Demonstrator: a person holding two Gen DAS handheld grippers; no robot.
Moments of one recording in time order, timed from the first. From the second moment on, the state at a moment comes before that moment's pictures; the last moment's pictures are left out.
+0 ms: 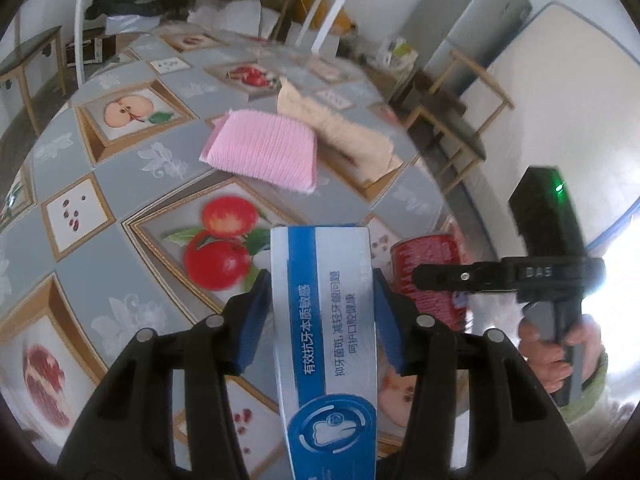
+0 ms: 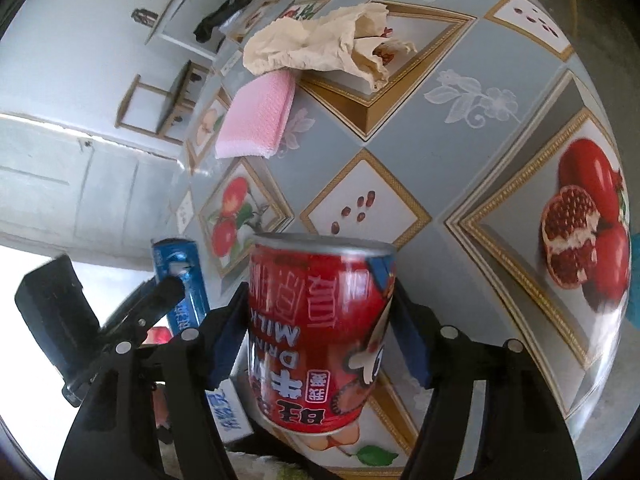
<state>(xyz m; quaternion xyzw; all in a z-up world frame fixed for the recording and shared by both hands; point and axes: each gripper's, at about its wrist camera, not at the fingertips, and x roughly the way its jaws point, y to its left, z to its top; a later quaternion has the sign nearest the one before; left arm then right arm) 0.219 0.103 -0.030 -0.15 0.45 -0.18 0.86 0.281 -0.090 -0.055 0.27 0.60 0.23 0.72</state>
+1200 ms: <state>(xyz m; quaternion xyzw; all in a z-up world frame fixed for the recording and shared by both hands) 0.187 -0.156 0.118 -0.06 0.33 -0.42 0.84 0.037 -0.425 0.028 0.45 0.32 -0.03 0.83</state>
